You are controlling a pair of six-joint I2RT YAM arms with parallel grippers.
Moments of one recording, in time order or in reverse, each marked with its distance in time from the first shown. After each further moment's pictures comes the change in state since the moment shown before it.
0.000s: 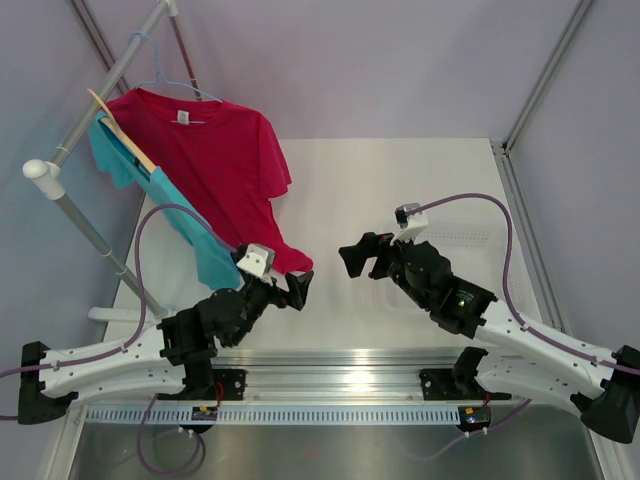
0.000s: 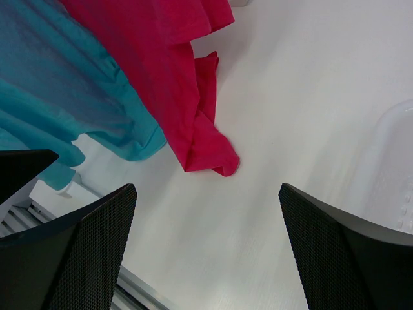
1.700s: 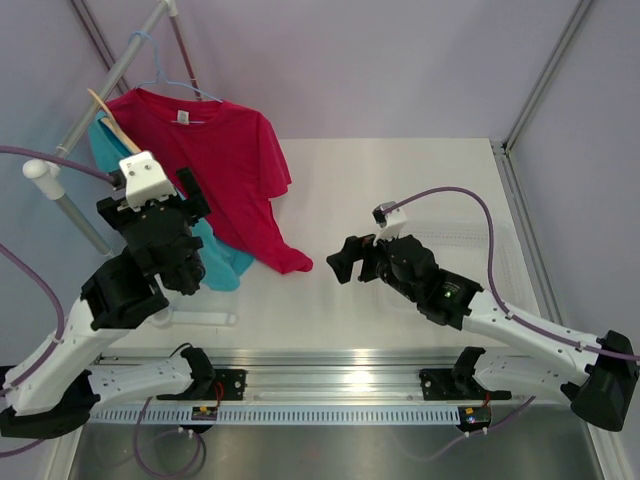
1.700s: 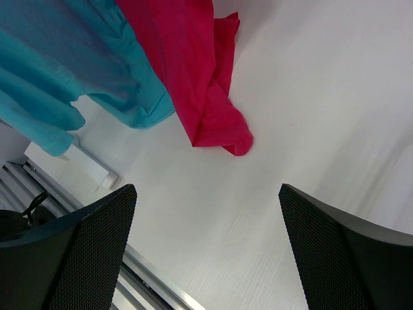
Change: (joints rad) left arm 0.256 0.230 0.869 -0.621 -0.745 0.092; right arm 0.000 0.110 0.050 -0.023 -0.124 -0.046
